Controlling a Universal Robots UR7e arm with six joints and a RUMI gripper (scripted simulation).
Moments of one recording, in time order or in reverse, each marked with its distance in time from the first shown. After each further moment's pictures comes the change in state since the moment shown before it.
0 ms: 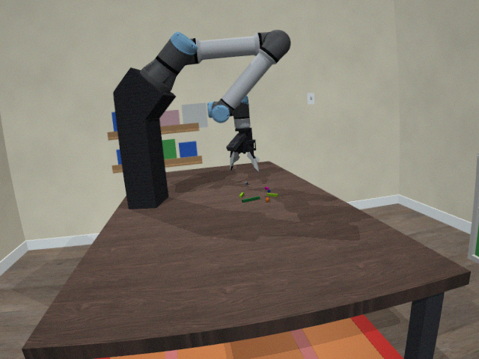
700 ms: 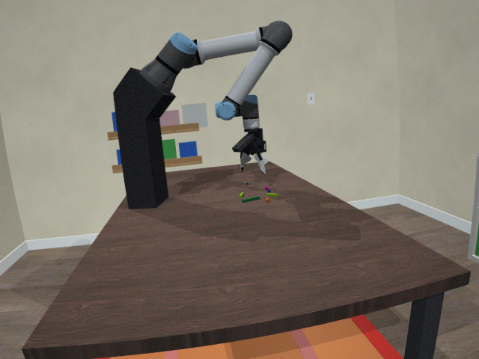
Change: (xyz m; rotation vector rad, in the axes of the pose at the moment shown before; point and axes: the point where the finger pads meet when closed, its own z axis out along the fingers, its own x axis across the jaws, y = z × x) arm -0.057 -0.012 0.003 0.000 -0.006 0.245
